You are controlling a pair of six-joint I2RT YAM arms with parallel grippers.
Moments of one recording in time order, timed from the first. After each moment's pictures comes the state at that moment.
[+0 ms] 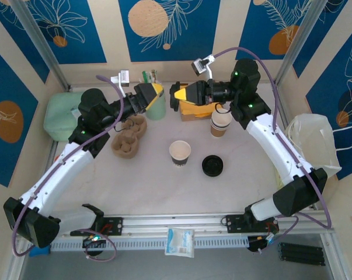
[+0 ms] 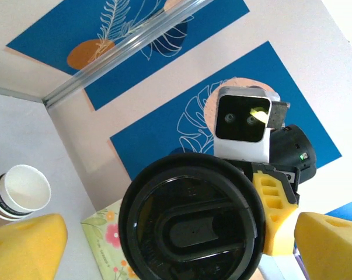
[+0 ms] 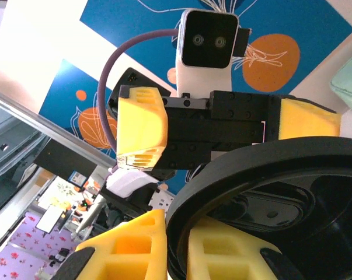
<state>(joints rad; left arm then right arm) -0.47 1.19 1.19 0.13 0.59 -1.09 0.40 1.45 1.51 0.03 -1.26 1.01</state>
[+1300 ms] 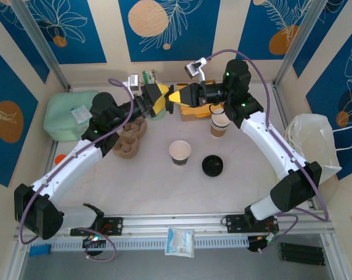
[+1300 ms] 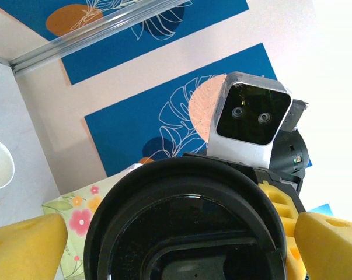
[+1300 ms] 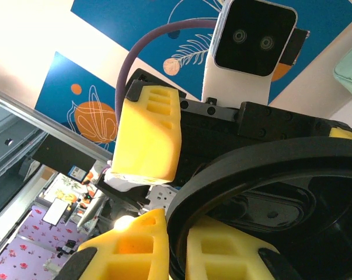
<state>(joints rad) -0.51 1.27 1.10 0.34 0.62 -1.29 0.44 1.49 1.51 0.03 -1.25 0.99</state>
